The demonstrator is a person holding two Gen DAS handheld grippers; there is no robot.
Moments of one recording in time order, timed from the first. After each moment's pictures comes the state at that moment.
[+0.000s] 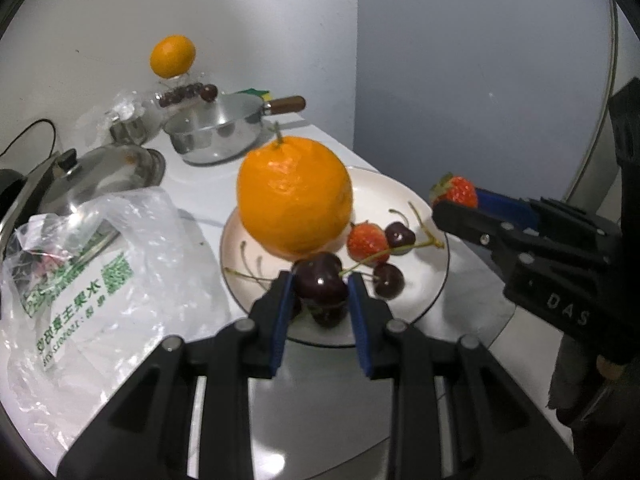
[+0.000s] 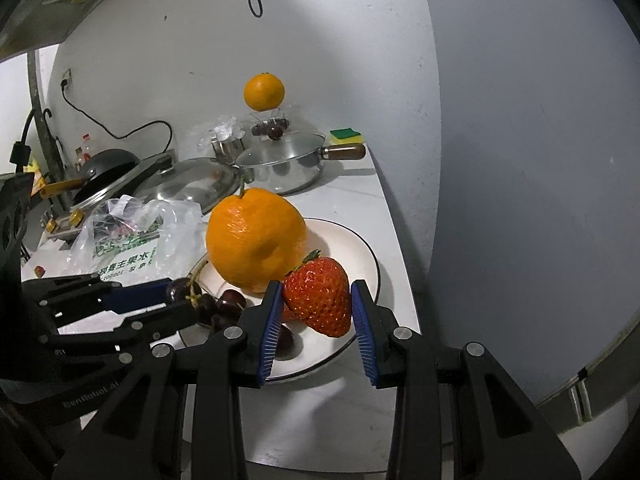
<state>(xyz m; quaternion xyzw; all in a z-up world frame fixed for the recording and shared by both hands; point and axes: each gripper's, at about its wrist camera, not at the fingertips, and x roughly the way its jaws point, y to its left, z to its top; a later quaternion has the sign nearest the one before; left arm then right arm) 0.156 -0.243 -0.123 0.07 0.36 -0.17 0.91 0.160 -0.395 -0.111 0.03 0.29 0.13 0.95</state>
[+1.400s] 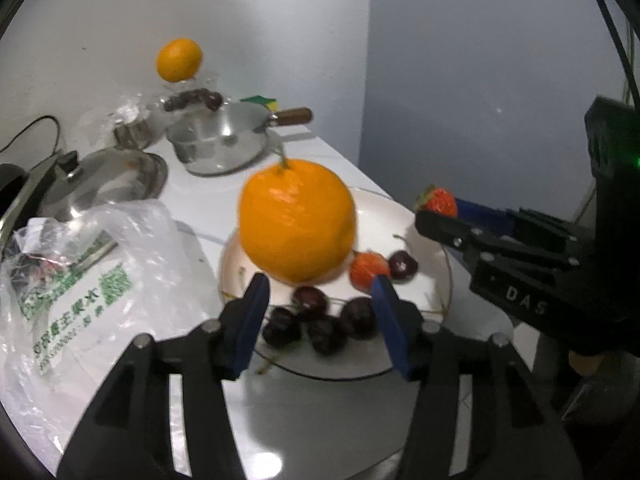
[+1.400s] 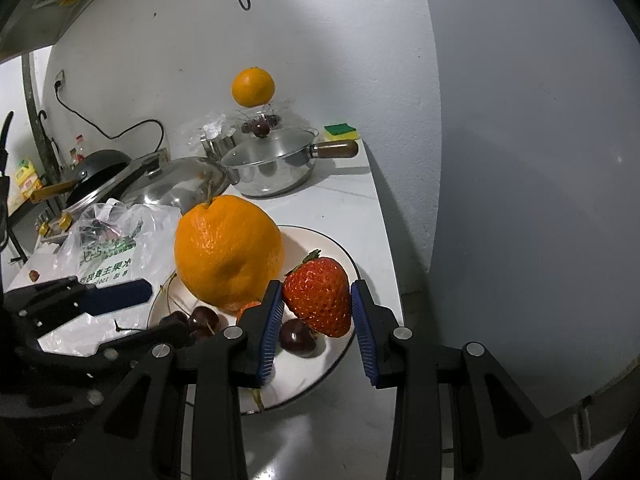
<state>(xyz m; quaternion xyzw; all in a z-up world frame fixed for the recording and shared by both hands) 0.173 -0.240 -0.114 0.05 0.35 -0.16 0.92 0.191 -0.402 -0.116 0.03 0.30 0.13 0.94</state>
